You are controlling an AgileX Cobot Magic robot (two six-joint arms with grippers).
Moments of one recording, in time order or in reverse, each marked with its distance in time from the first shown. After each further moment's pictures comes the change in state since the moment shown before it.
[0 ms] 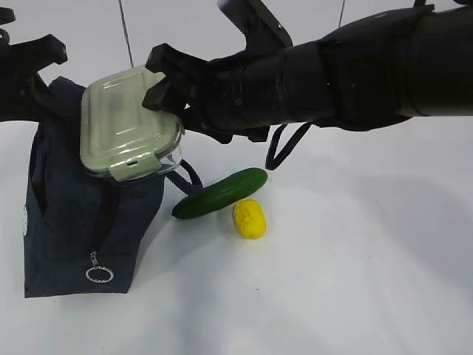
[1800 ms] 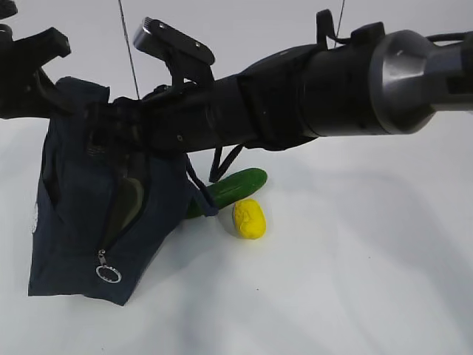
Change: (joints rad) left arm 0.000 0.006 0.000 -0.048 -0.028 0.000; right arm 0.067 0.208 -0.168 0.013 0.064 -0.281
